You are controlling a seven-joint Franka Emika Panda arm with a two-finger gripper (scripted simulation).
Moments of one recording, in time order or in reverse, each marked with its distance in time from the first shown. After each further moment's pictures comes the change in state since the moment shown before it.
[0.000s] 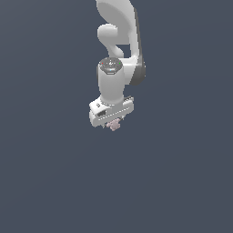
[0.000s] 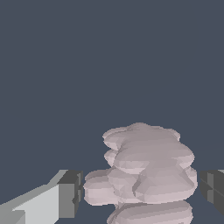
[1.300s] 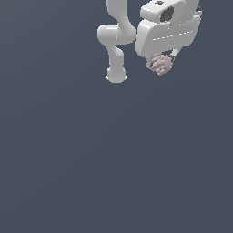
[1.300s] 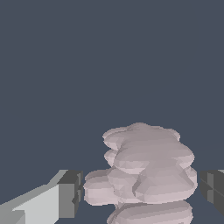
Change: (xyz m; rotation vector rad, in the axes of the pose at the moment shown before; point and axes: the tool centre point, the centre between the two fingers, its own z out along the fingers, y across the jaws) arm 0.029 -0.168 -0.270 0.002 -0.001 -0.002
